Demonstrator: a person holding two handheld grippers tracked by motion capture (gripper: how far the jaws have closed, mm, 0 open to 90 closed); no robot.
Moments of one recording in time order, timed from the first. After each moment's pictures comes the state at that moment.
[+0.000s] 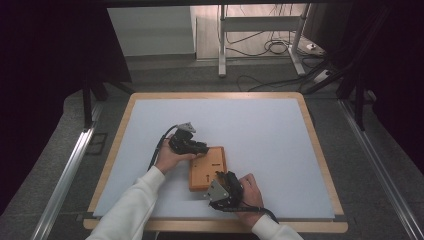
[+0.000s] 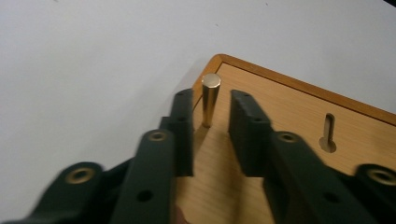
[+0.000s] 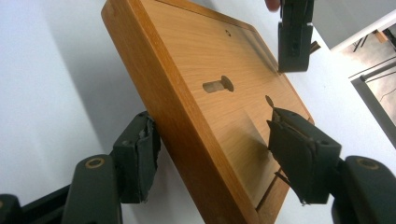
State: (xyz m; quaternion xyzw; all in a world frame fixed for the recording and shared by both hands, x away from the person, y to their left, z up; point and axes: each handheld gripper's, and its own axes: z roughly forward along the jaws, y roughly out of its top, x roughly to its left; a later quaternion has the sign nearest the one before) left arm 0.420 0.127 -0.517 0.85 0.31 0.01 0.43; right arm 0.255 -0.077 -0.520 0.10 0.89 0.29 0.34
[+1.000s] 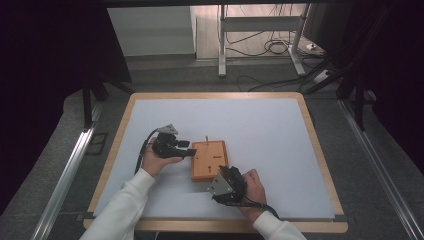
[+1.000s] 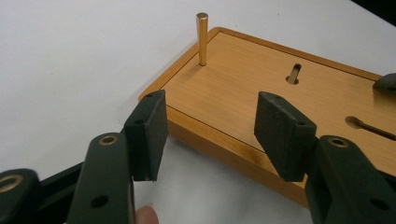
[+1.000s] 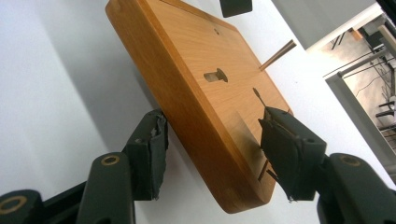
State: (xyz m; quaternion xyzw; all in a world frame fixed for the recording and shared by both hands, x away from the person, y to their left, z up) left arm 0.395 0.172 -0.511 0.82 0.35 0.03 0.45; right arm 0.268 -0.083 -0.512 0.11 0.88 0.29 0.37
